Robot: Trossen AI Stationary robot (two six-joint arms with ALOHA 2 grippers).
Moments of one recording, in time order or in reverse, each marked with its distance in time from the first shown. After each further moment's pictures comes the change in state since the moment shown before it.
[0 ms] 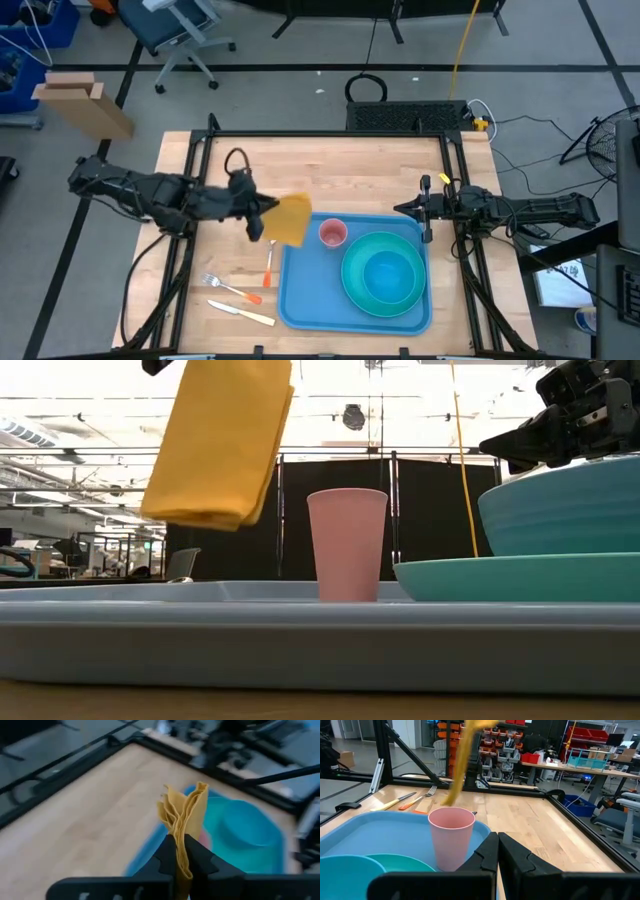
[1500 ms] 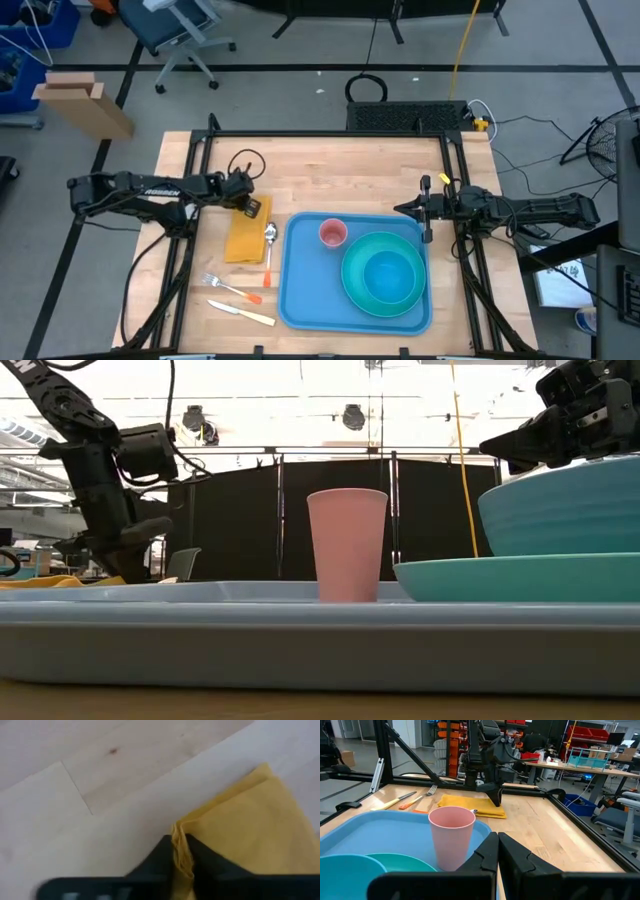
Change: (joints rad) left arm 0.634 0.101 -0.742 0.159 0.317 -0.079; right arm 0.000 0.000 0.000 -0.003 0.000 0.001
